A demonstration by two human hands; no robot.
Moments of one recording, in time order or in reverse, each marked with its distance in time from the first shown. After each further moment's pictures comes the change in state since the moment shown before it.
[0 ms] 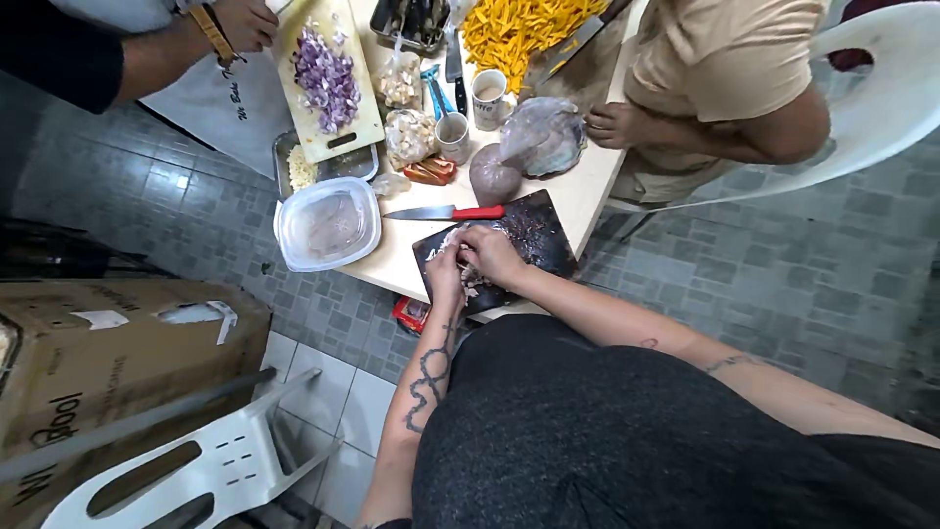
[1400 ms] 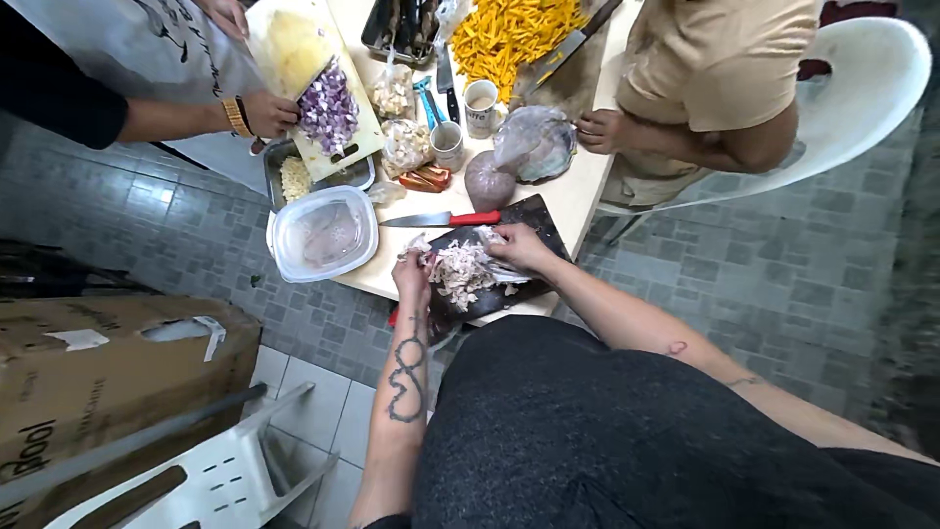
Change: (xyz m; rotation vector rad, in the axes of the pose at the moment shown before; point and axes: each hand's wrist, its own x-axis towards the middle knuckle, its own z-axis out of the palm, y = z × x) left_hand 0.043 -0.004 -0.048 -0.234 0.083 -0.070; right_hand -0.001 0.043 -0.030 0.348 -0.110 0.438
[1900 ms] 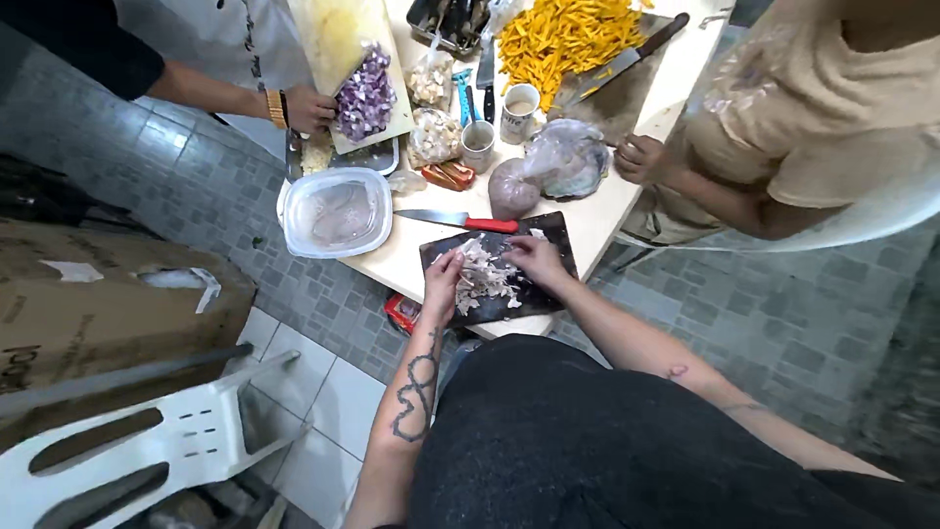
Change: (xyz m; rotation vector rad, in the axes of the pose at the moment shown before) left_hand -0.021 -0.017 0.013 0.136 -0.223 0.063; right_hand 0.016 0.026 -0.007 -0.121 0.070 0.023
